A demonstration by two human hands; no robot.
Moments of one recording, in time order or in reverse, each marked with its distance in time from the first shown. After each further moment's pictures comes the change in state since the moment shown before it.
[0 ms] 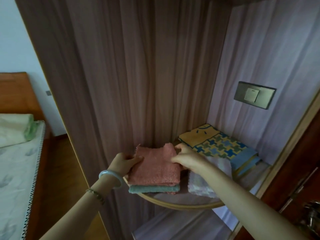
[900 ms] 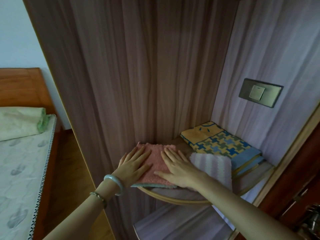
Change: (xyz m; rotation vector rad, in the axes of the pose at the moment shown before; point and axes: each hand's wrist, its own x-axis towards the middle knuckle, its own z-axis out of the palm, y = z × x) left_hand -0.031 -0.012 0.018 0.931 -0.029 0.600; right_hand -0.031 0.019 0.021 -0.869 -0.185 -0.450
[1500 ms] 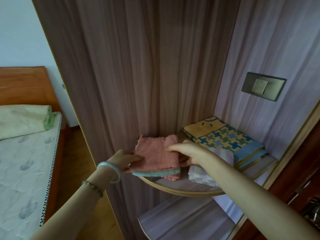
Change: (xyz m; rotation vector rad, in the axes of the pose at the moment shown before) left_hand -0.012 0.009 -0.042 -1.096 -0.111 -0.745; right_hand 0.008 0.000 -0.039 1.154 -0.022 0.531
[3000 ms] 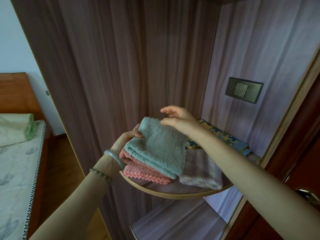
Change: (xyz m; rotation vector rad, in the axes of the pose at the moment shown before) left_hand -0.002 0.063 0.019 -0.727 -0.584 0.208; right_hand -0.034 -0.072 -0.031 -0.200 0.253 -0.658
